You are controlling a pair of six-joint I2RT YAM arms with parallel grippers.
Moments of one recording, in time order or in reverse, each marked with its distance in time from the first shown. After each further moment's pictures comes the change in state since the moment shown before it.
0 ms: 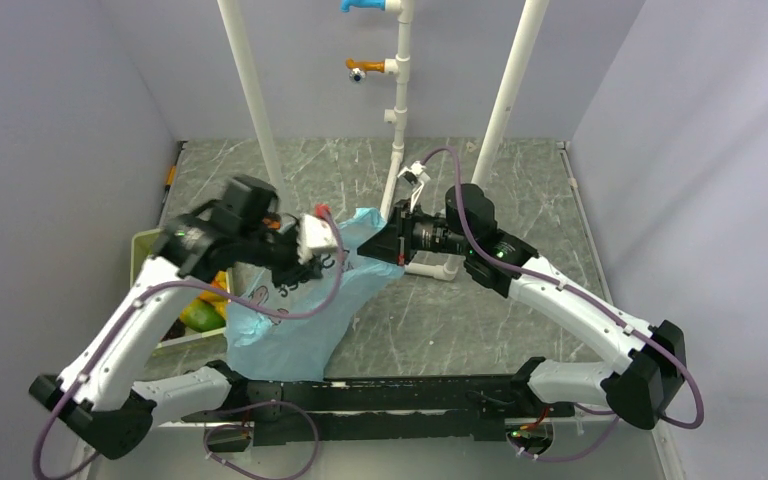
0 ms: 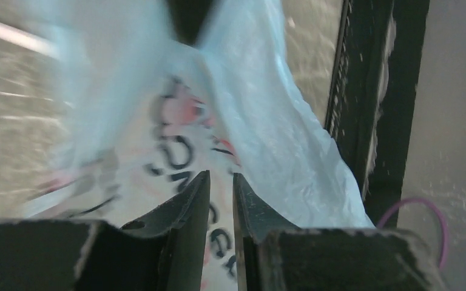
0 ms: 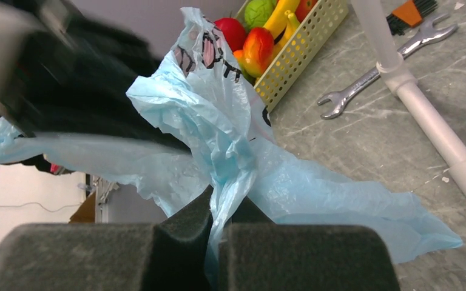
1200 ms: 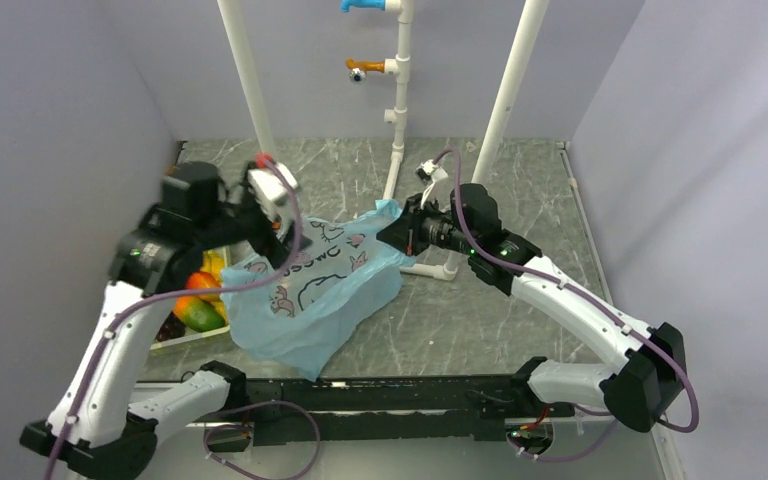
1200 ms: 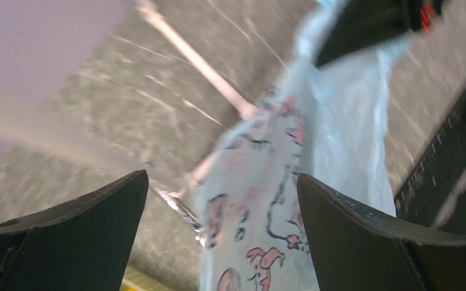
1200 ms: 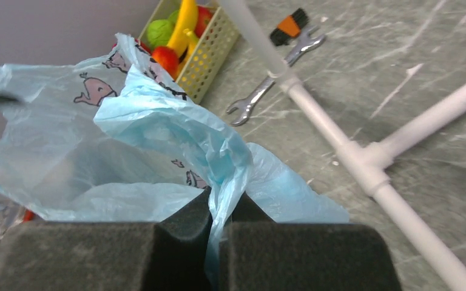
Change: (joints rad) left arm 0.087 -0.092 -0.063 0.253 -0.189 -0.277; right arm -0.064 -0.003 -0.039 -0.048 0.191 -0.130
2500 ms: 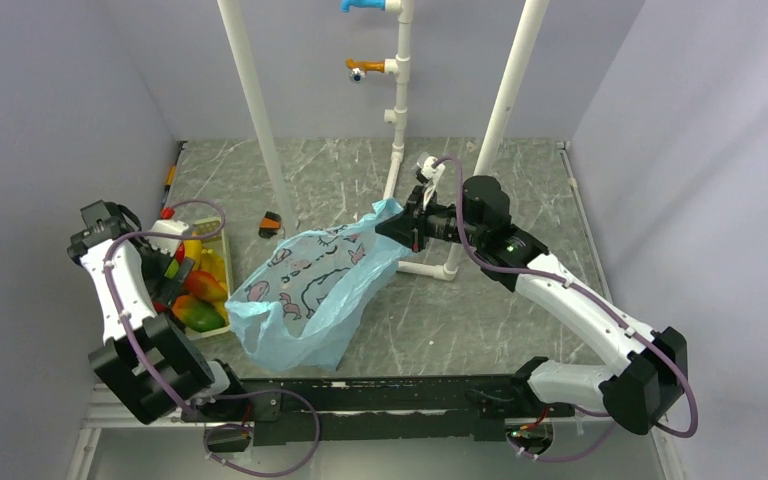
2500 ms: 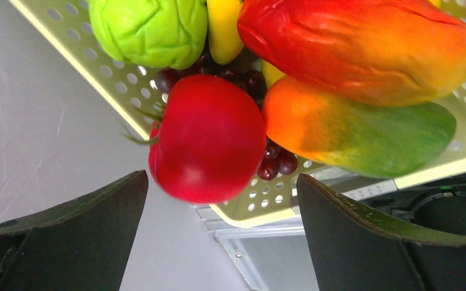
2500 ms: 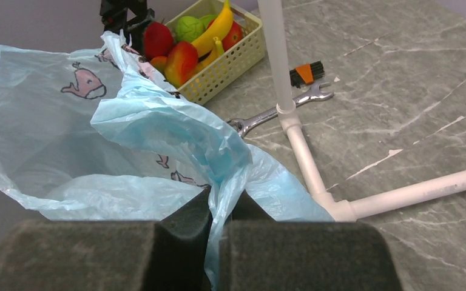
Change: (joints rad) left arm 1.042 0.267 -0.240 -0.246 -0.366 0.576; right arm -0.045 -0.017 0.024 0.074 -0.192 -0.287
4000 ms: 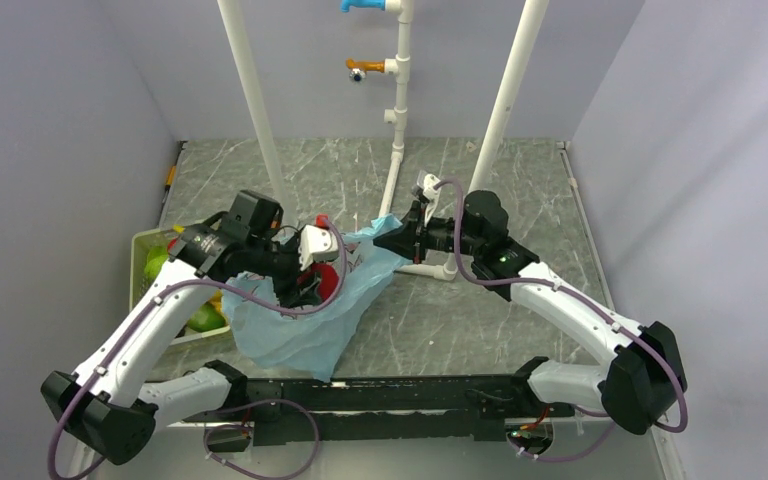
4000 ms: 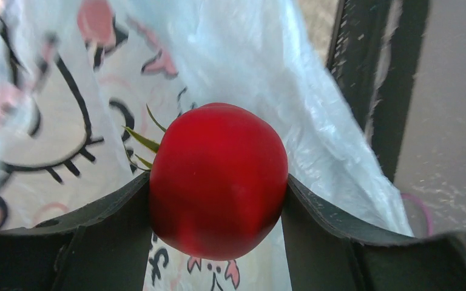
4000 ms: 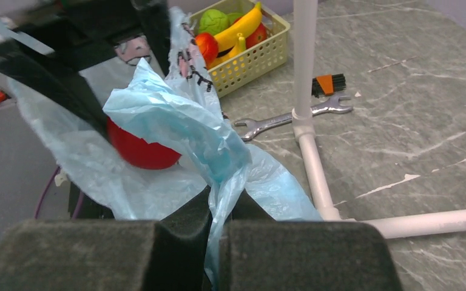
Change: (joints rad) left arm -1.101 -0.166 0.090 0.051 0.603 -0.307; right arm -0.026 0.014 -0.150 0.225 -0.143 -0.058
